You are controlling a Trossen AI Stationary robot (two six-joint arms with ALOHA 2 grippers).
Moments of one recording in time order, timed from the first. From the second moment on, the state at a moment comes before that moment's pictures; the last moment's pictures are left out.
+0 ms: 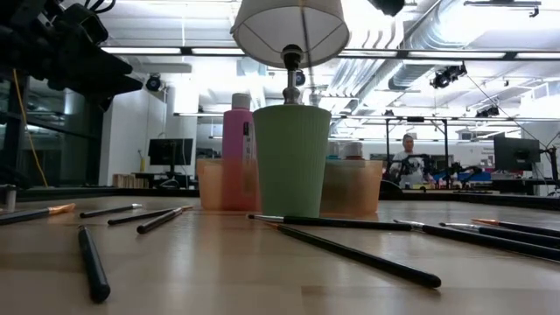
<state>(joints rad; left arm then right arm) 0.17 0.12 0.21 -0.24 0.12 -0.23 0.38 1.51 1.20 -0.14 0.81 0.60</state>
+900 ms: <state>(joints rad) 0.17 0.12 0.21 -0.24 0.12 -0.23 0.39 1.68 1.19 -0.17 0.84 0.78</state>
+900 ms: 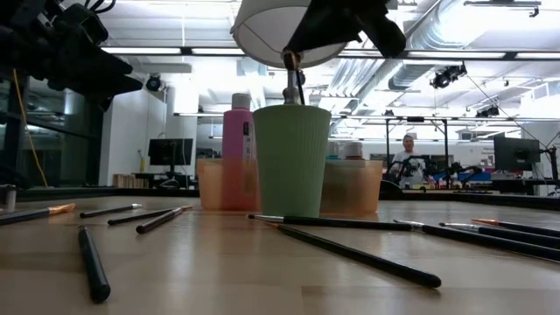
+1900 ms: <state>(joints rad) 0.17 0.12 0.21 -0.24 0.12 -0.23 0.39 1.66 1.14 -0.09 0.81 0.69</state>
